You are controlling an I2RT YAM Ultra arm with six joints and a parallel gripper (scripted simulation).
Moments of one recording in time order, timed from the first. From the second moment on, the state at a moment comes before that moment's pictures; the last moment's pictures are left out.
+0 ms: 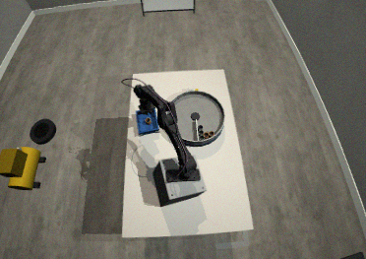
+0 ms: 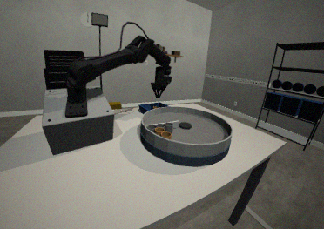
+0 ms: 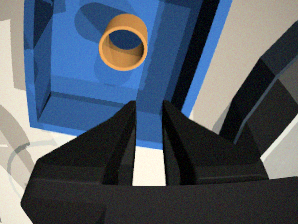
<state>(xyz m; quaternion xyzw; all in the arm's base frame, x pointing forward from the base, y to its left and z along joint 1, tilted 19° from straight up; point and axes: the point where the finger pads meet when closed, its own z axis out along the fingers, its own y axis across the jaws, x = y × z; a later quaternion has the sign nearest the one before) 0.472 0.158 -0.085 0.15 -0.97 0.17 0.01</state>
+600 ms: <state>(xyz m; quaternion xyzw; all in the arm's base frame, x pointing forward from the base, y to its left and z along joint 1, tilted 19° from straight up) 0.472 0.158 -0.085 0.15 -0.97 0.17 0.01</state>
